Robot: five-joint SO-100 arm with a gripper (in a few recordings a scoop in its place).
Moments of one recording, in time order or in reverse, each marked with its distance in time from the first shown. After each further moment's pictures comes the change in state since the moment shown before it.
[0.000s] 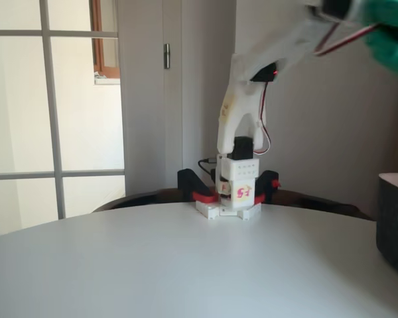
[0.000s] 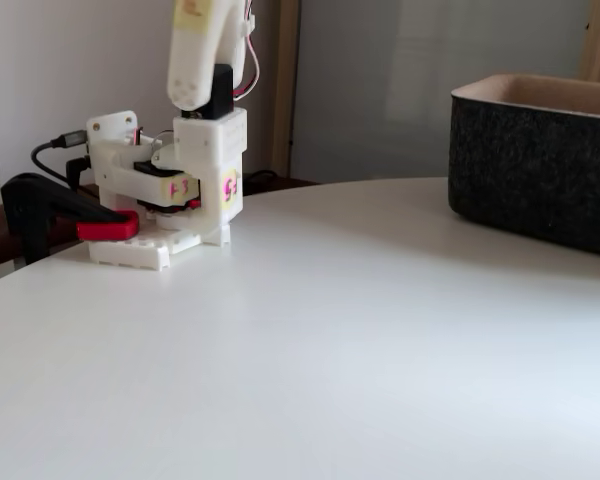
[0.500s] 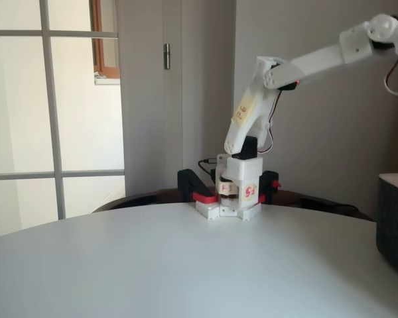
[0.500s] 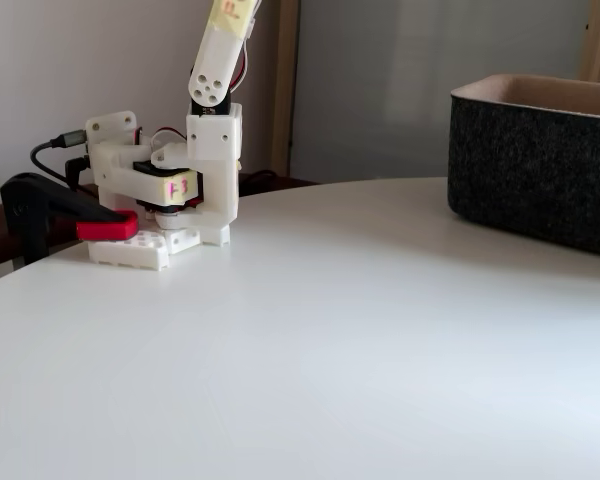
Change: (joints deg) arm -11.5 -13.7 0.0 -5.0 -6.6
